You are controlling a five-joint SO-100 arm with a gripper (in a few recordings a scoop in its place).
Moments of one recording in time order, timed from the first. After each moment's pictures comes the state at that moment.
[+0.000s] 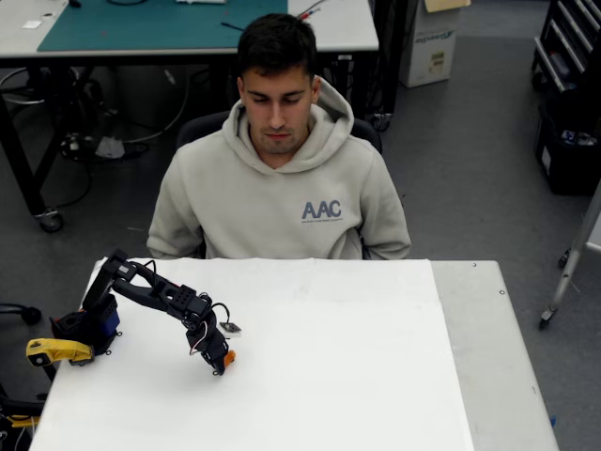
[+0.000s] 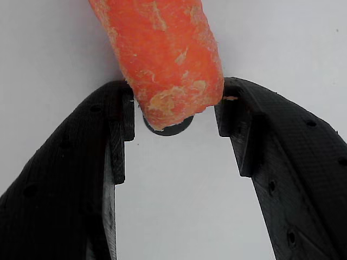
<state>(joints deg) 61.2 65.9 74.4 68.8 -48.7</state>
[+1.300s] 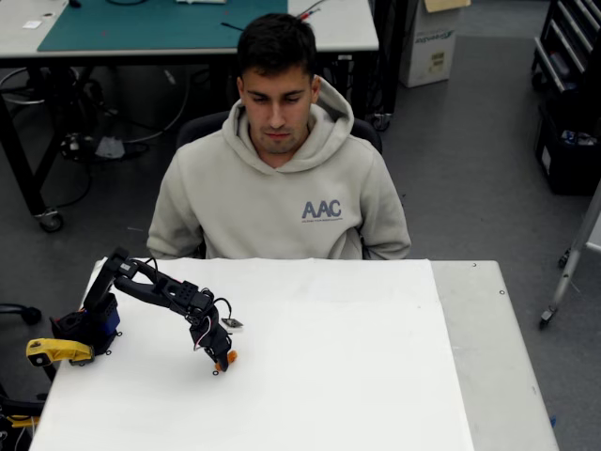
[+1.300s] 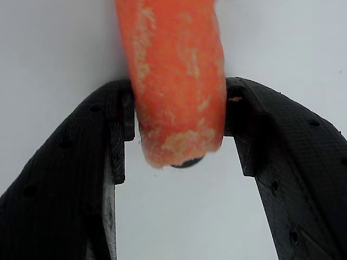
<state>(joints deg) 55.3 65.8 74.4 68.8 -48.7</state>
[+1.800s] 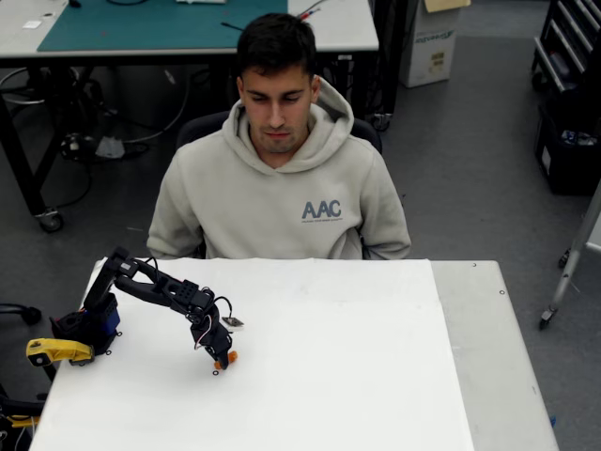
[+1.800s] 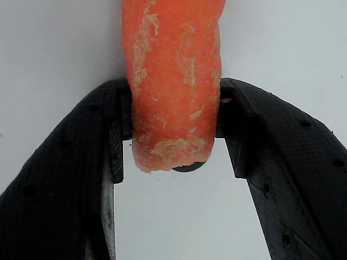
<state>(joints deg) 55.0 65.8 74.4 68.6 -48.2</state>
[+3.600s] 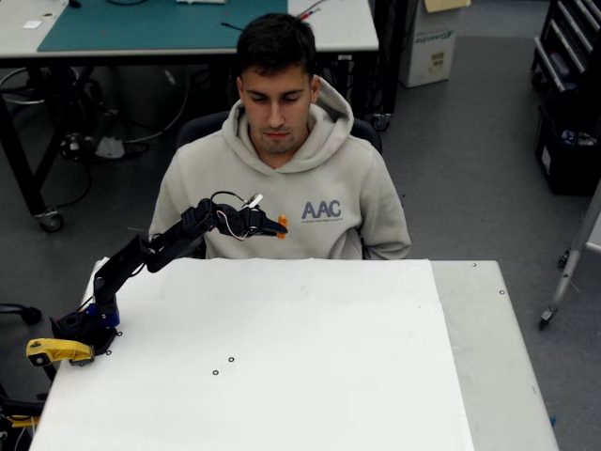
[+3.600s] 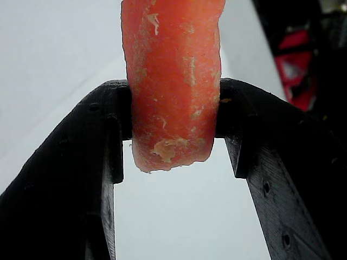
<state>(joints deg) 24.0 45.4 -4.6 68.9 -47.1</state>
